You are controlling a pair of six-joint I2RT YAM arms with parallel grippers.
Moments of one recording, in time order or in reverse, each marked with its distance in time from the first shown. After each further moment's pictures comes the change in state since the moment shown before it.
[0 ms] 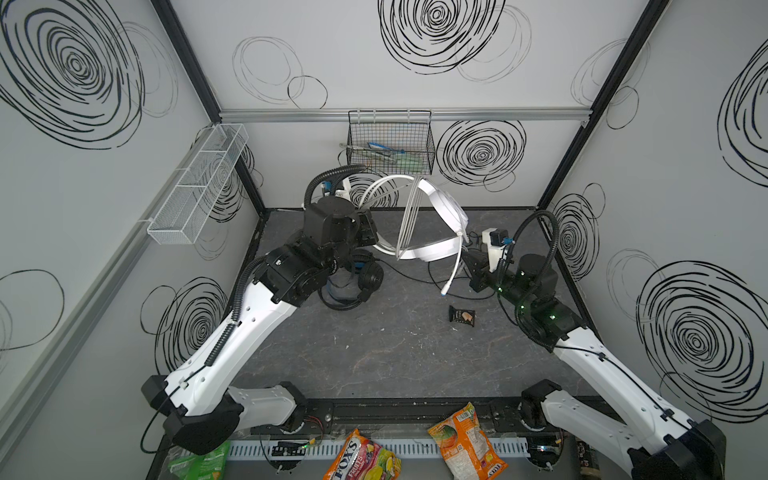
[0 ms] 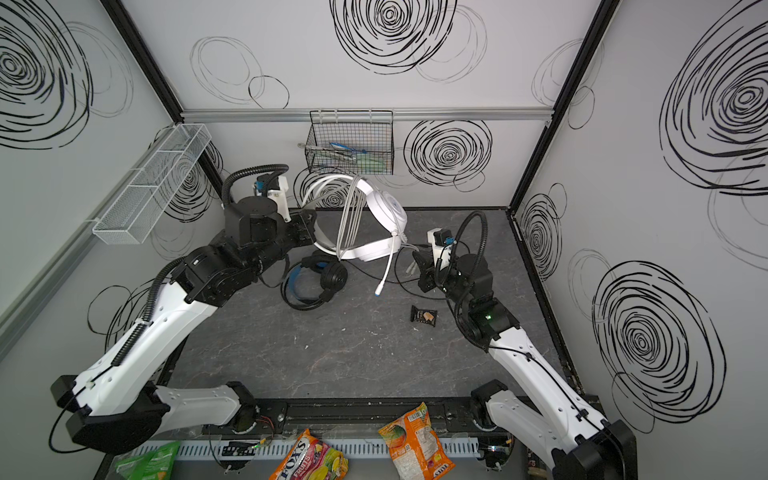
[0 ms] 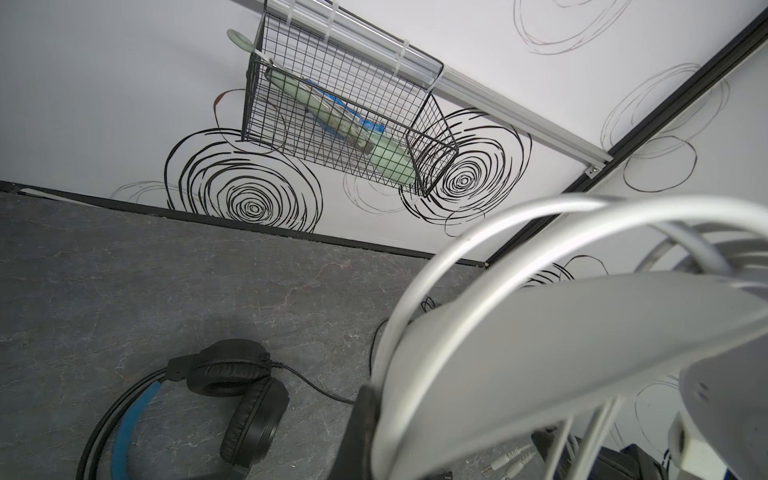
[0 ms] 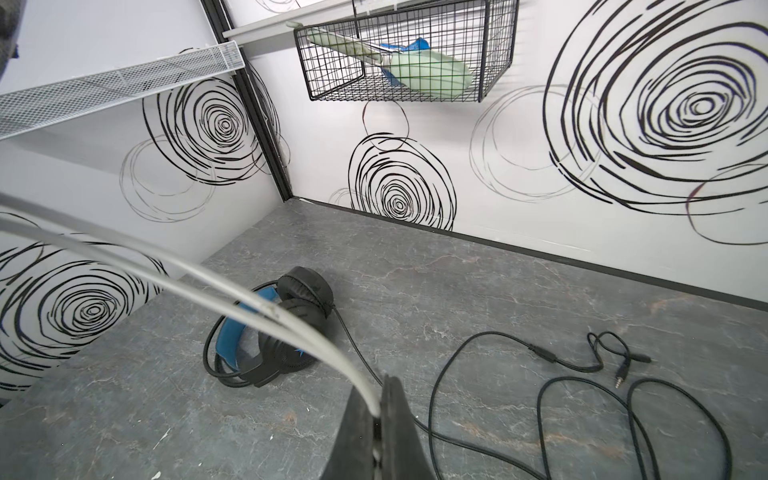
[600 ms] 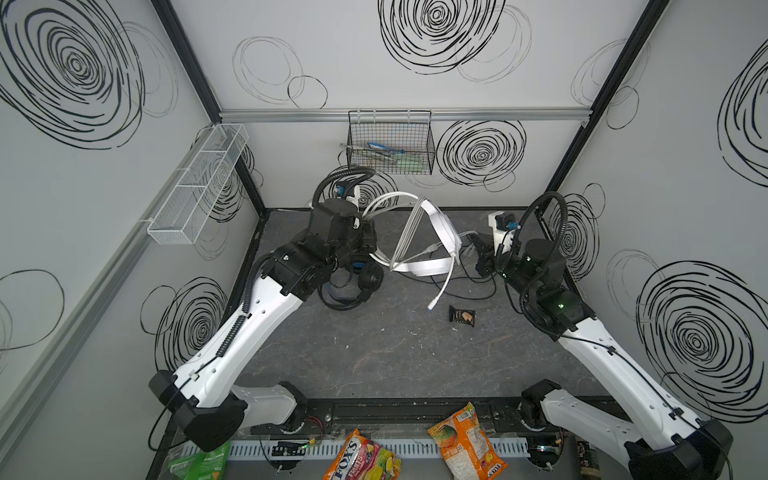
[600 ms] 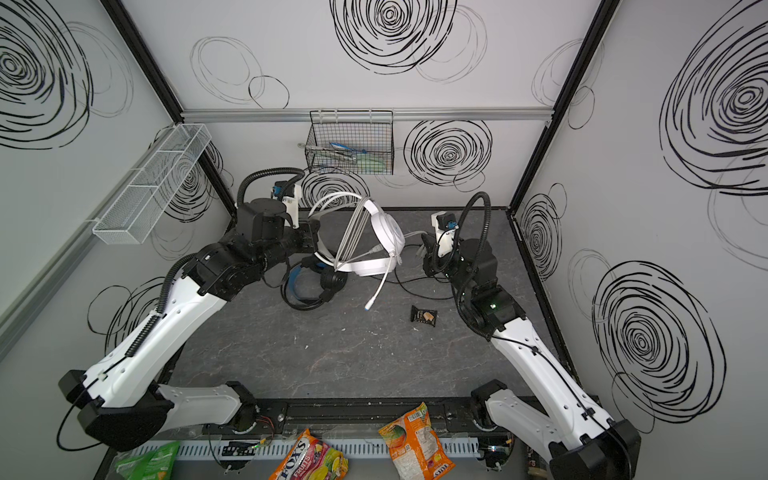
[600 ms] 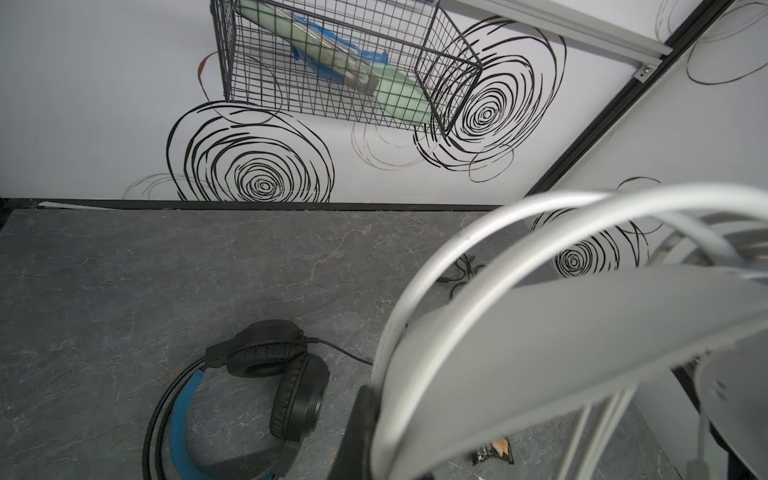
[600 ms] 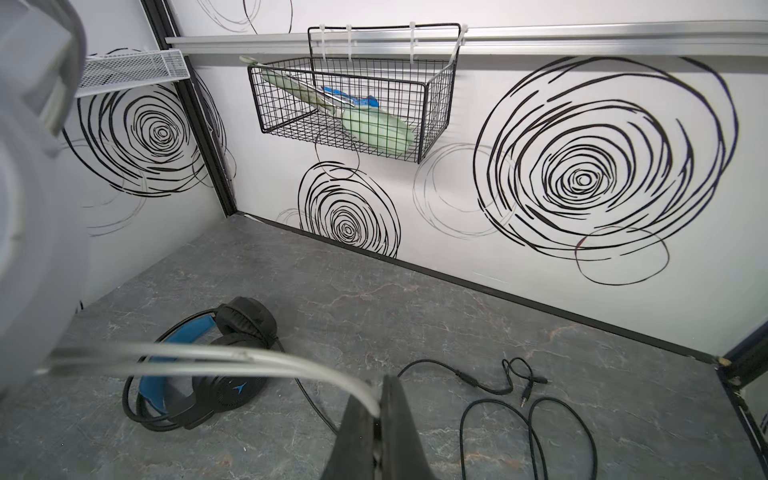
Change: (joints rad) left arm 0.055 0.023 -0.056 -0.038 0.108 0.167; right arm -0.002 0.055 0.180 -0.111 0.148 -0.112
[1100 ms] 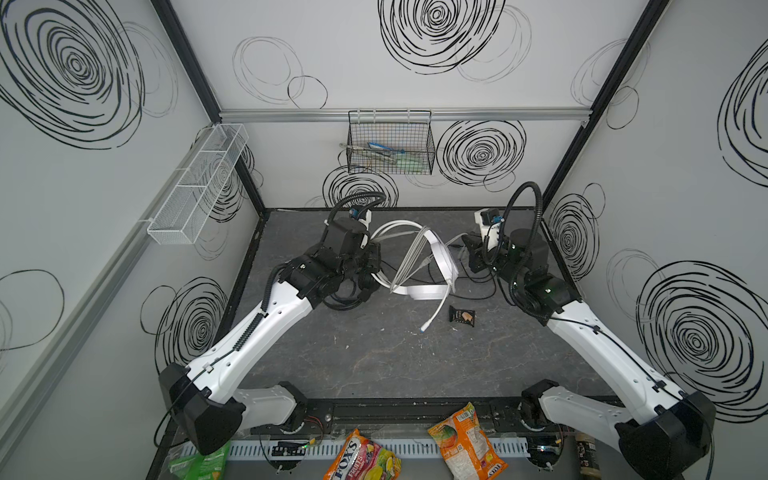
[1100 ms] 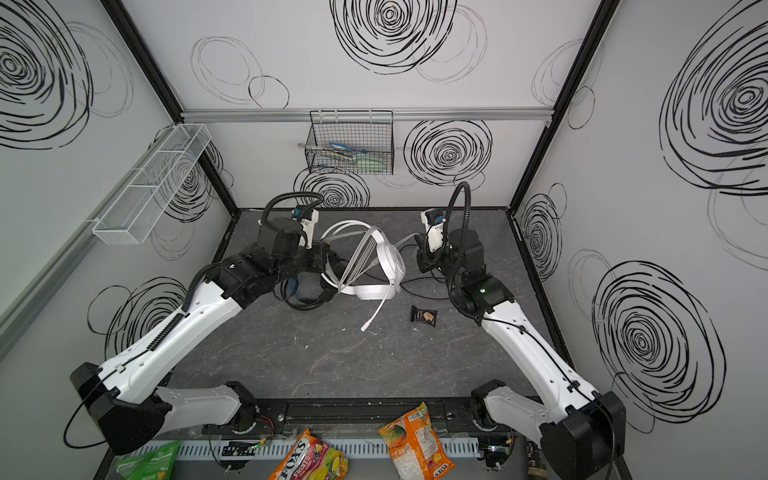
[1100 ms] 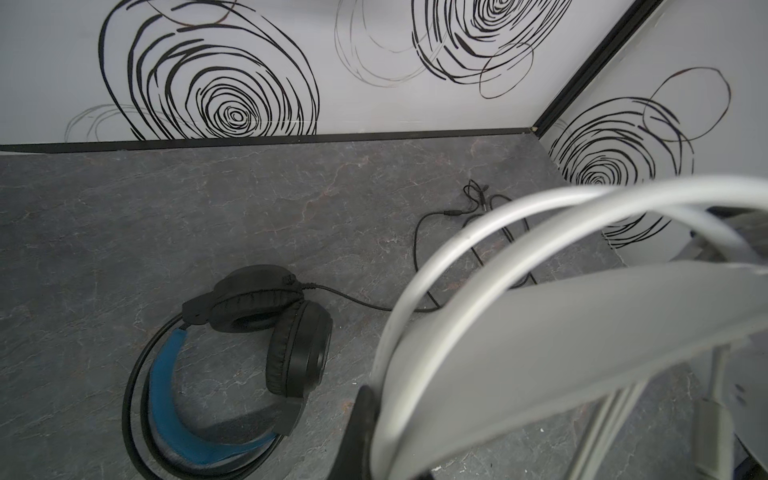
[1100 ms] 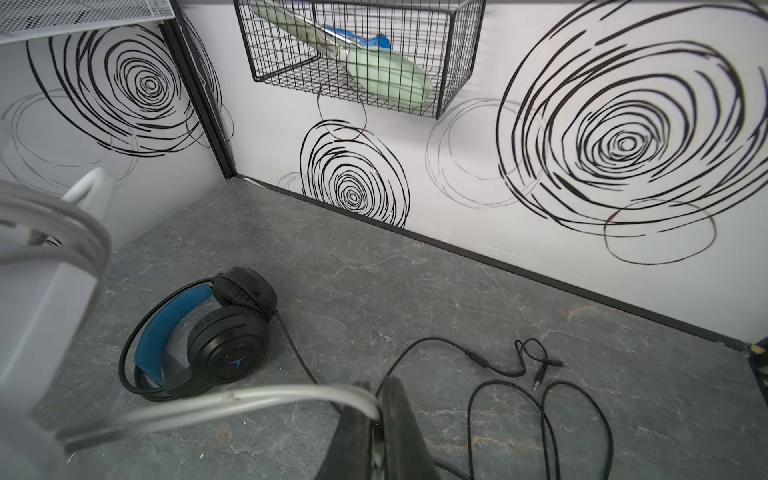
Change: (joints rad) left arm 0.008 -0.019 -0.234 0.071 0.091 0.041; right arm -0.005 0.128 0.056 -0.043 -0.041 -0.023
